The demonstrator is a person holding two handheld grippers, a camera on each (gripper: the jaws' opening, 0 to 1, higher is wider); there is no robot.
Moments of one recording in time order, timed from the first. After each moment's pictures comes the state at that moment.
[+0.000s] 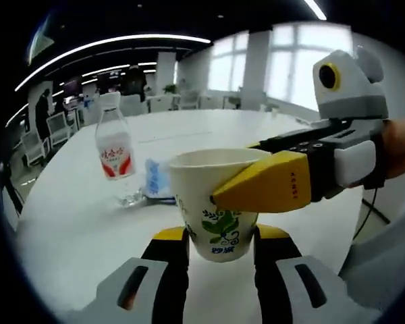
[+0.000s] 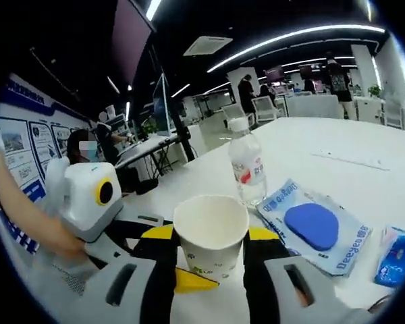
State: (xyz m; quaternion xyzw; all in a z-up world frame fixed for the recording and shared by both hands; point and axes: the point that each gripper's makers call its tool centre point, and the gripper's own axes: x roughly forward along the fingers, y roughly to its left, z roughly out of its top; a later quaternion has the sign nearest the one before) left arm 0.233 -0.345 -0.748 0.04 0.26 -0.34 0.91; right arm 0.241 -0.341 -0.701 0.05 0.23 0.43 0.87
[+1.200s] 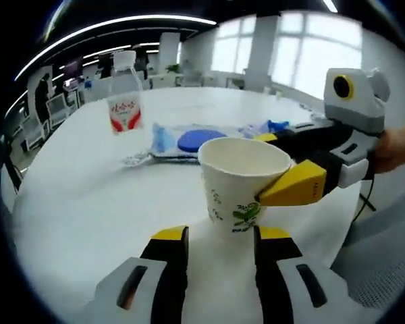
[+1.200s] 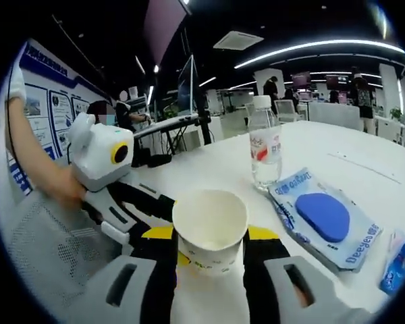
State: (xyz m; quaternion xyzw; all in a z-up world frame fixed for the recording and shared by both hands) left arm 0.210 -0.313 -0.779 0.03 0.31 -0.32 0.89; right arm 0.217 -0.345 -0.737 -0.02 0.21 0.49 0.85
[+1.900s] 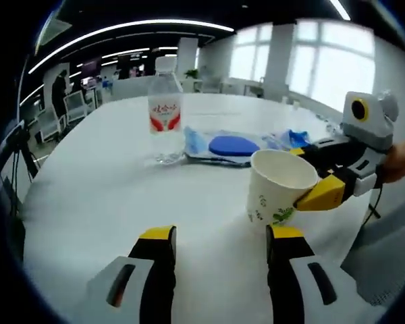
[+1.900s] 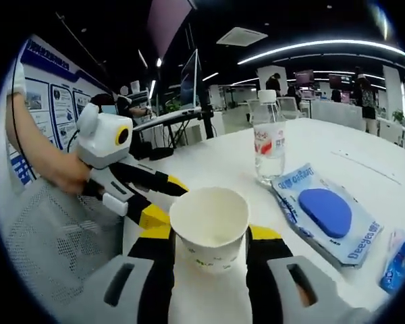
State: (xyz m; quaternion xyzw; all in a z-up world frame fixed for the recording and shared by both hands) left arm 0.220 -0.270 -0.770 0.00 0.30 -0.27 0.92; right arm 0.211 -0.344 -0.744 -0.03 0.22 0.49 0.84
